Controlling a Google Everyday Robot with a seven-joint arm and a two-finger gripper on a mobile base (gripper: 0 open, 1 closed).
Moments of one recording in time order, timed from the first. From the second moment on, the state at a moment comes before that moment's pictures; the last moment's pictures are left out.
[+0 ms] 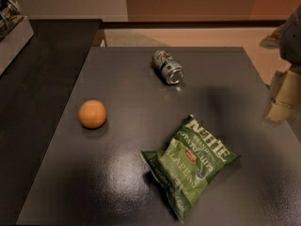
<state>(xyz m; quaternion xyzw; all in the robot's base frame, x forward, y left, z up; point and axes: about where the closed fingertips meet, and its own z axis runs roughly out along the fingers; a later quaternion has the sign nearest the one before) 0.438 -0.217 0.976 -0.60 0.78 -0.03 0.16</state>
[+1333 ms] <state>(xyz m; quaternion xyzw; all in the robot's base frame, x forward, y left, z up) 0.501 -0.172 1.022 -0.55 0.82 -0.03 0.16</state>
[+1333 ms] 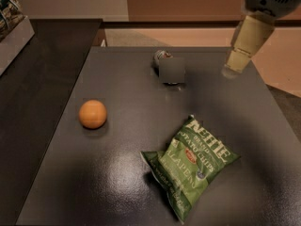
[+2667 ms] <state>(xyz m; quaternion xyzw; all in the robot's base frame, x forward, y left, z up) 0.627 -0.182 0.840 -0.29 0.94 0.00 0.17</state>
